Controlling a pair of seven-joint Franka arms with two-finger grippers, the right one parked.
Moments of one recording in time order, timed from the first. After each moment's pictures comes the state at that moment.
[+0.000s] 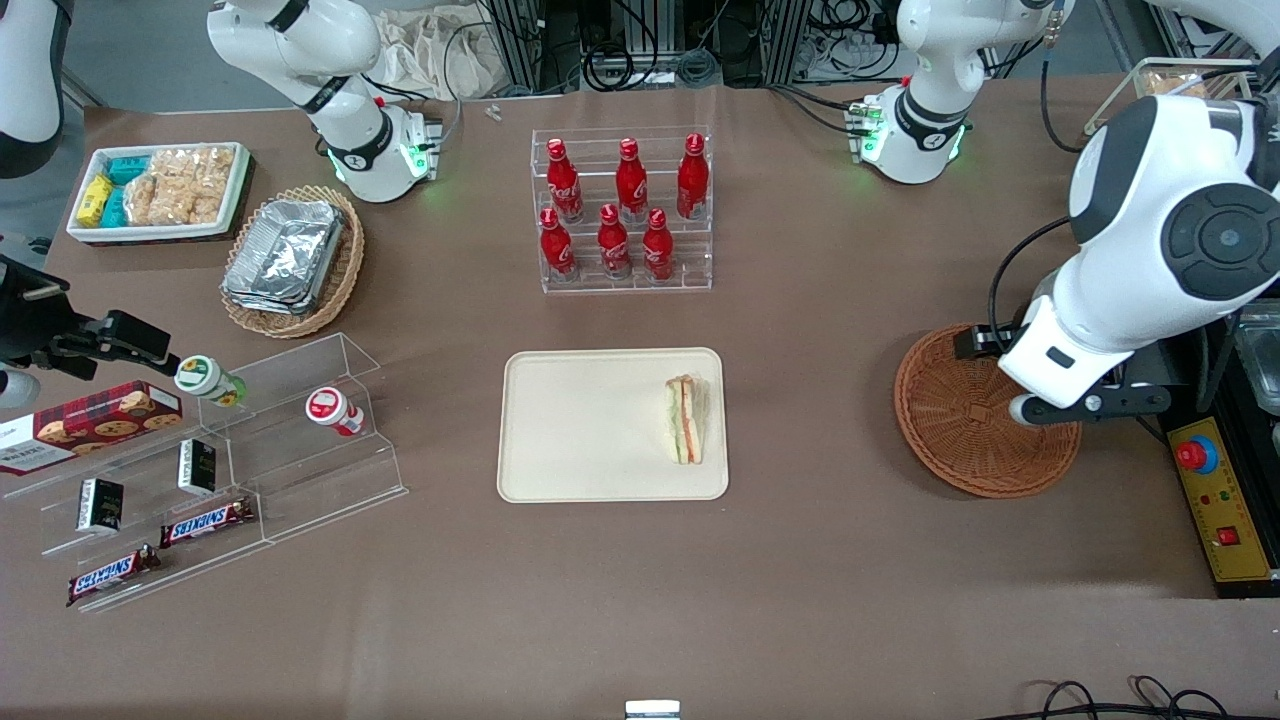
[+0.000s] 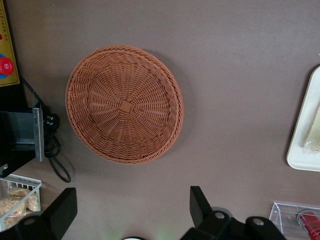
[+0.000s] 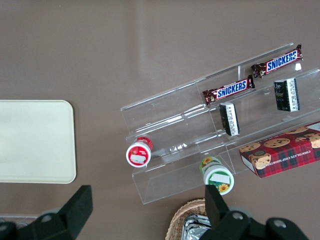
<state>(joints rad) 0.15 0.26 -0.43 -1.45 0.19 1.49 -0.35</state>
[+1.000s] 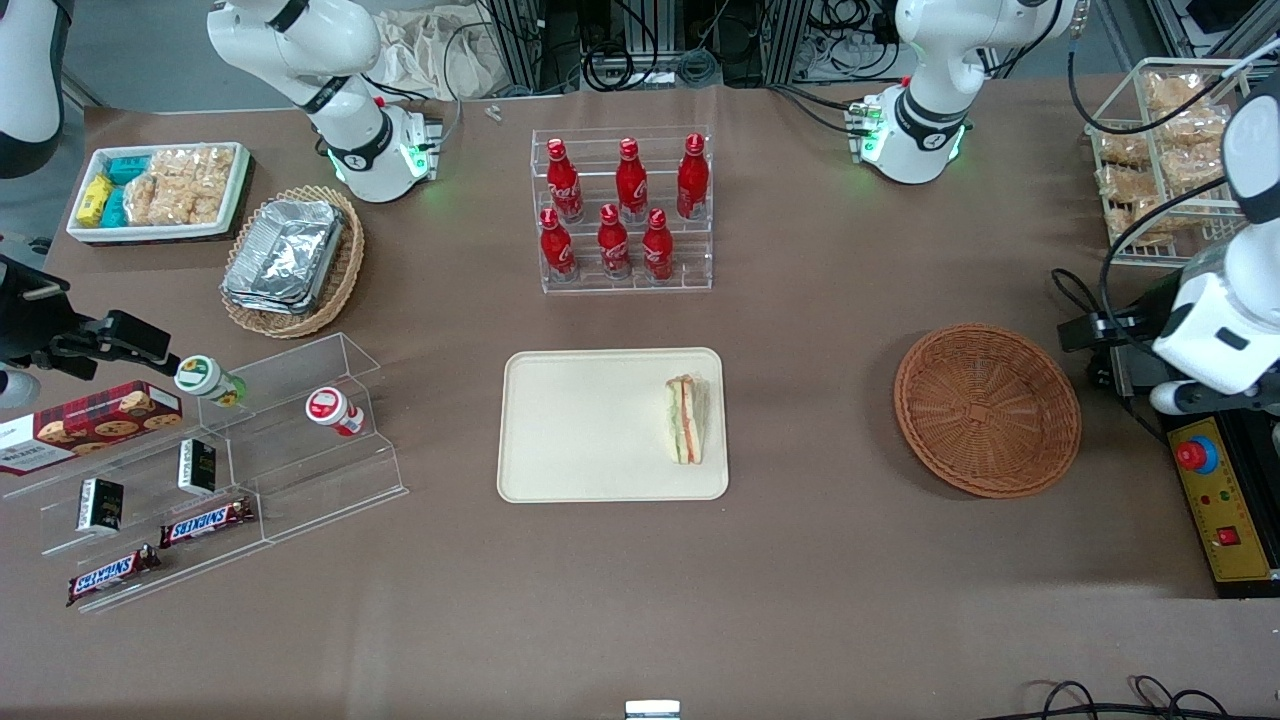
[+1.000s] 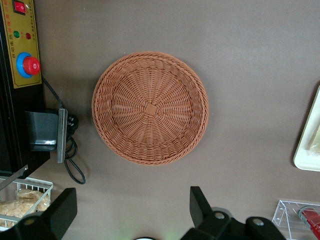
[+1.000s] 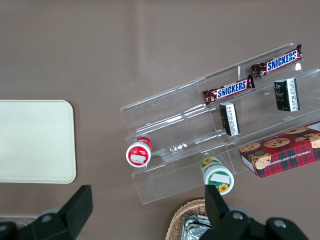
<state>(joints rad) -0.05 0.19 0.02 -1.45 0.04 1.49 -0.13</state>
